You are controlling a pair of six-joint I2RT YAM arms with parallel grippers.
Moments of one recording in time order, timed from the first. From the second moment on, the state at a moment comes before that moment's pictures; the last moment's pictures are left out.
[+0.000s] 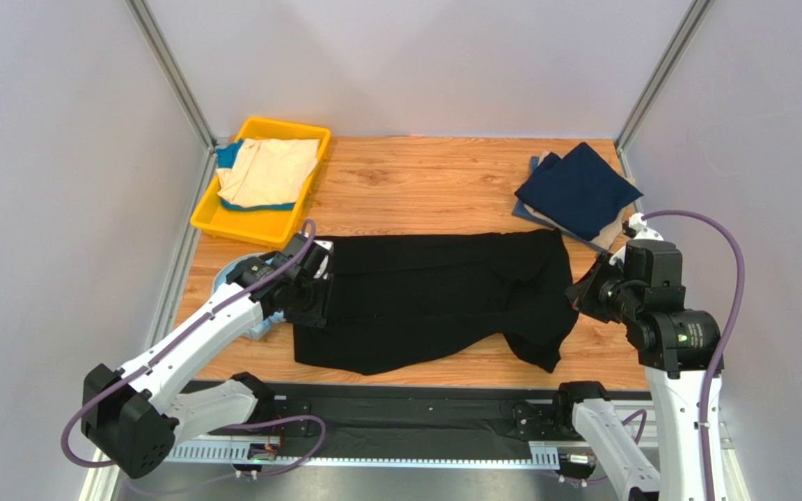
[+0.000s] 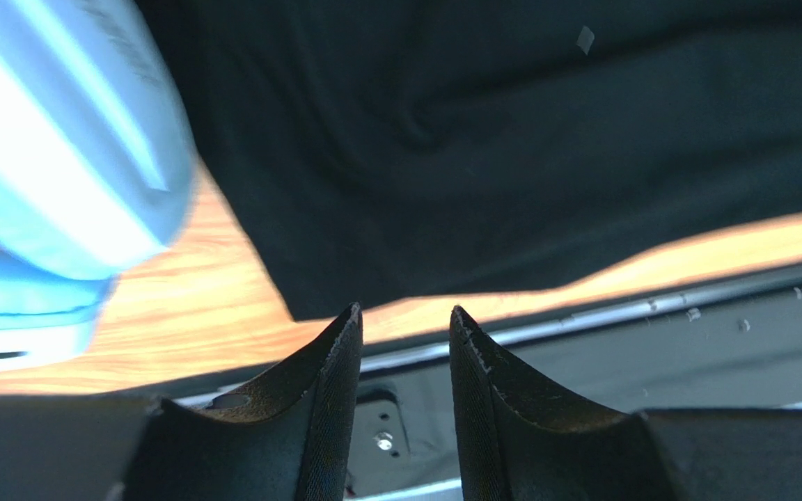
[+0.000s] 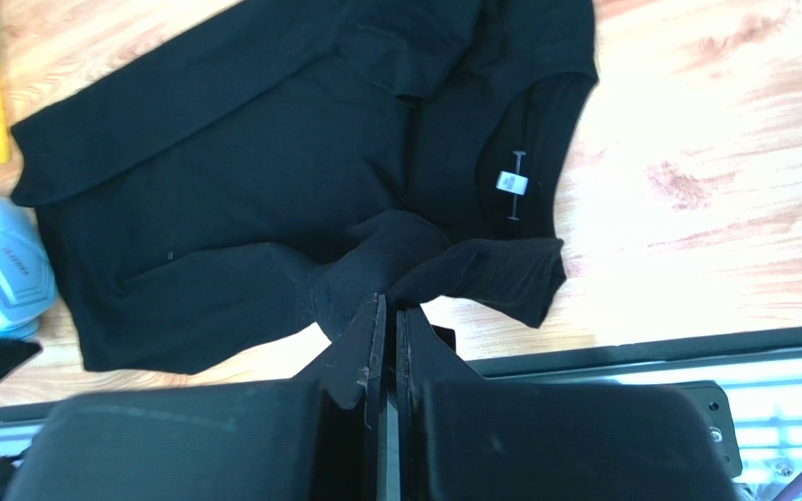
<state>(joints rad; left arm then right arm) -0.56 1.08 0.88 -0.98 -0.03 -0.42 0.04 0.72 1.17 -1.21 -0.06 0.44</state>
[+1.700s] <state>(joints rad) -0.81 1.40 0.72 -0.79 -0.11 -0.71 0.04 1.03 1.14 -0.89 0.09 0.46</state>
